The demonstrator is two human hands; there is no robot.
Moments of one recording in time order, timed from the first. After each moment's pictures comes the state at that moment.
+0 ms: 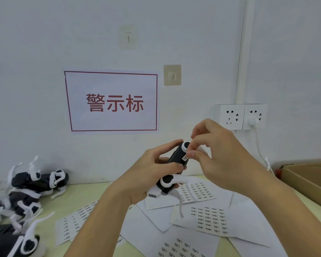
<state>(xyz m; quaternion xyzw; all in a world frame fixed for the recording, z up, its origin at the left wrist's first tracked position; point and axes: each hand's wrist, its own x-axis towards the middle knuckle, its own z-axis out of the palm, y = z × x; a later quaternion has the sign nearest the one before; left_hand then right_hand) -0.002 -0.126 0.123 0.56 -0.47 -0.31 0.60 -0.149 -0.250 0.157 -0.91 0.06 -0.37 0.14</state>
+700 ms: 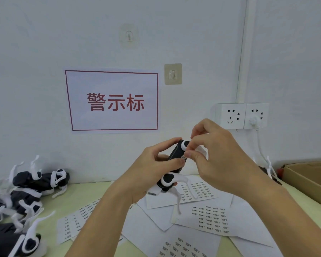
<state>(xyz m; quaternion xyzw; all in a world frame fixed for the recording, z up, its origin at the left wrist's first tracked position) -0.010 -0.124 0.129 0.61 -0.45 -0.26 0.60 -0.145 -0.246 0.152 -0.91 0.08 -0.39 0.12</state>
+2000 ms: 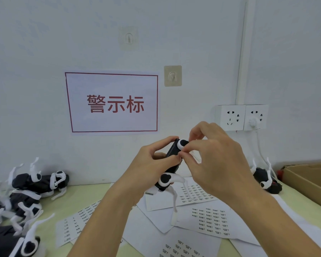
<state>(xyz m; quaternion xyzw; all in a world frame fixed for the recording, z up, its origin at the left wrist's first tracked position) -0.010 -0.123 0.131 0.65 -0.44 -0.18 0.59 -0.141 -0.232 0.144 -0.87 0.10 -0.48 -0.05</state>
